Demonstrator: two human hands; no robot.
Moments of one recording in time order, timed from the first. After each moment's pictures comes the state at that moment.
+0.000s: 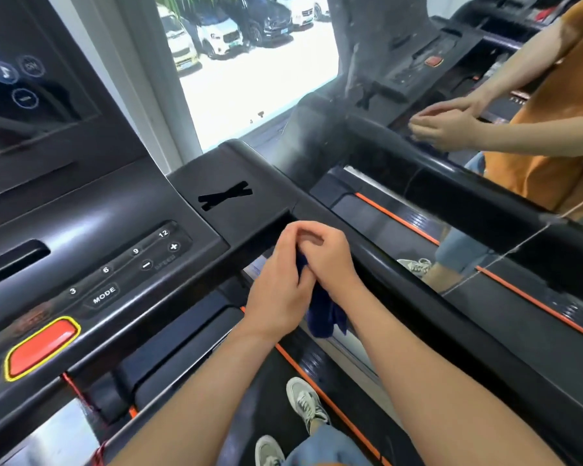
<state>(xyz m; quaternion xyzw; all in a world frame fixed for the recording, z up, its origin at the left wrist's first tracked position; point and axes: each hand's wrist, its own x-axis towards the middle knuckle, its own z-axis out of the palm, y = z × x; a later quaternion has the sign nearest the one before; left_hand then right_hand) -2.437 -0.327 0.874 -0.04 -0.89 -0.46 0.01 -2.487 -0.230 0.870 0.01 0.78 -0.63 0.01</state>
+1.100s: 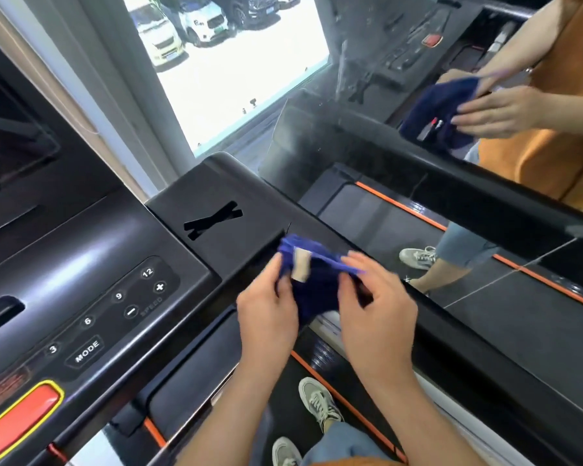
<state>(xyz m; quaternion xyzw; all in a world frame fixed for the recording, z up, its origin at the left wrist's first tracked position) -2.455 -0.323 0.876 0.09 -0.86 -0.49 0.13 -2.433 -0.204 0.899 0.08 0.87 -0.44 -0.21</state>
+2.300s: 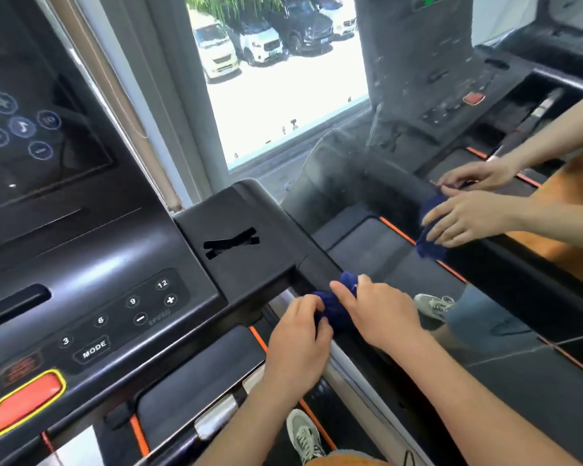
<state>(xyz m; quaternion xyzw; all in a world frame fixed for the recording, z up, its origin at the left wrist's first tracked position) -2.470 -0.290 0.862 0.05 -0.90 -0.42 0.02 -2.538 -0.153 0.878 -0.09 0.99 0.00 0.12</state>
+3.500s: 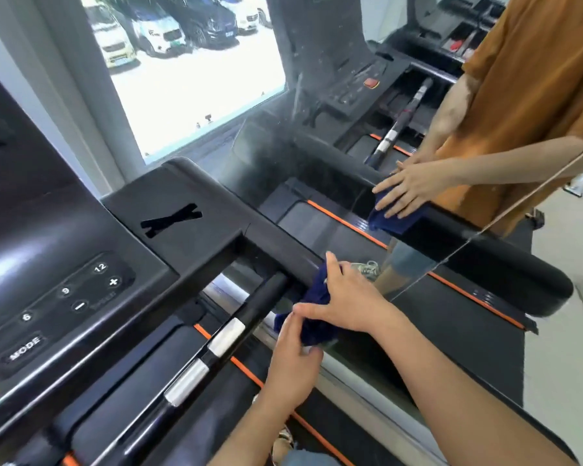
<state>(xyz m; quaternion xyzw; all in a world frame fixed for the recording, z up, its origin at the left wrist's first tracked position) -2.394 -0.255 0.819 -0.01 -0.74 -0.65 -0.17 -2.467 -0.130 0.886 0.00 0.97 -0.10 0.20</state>
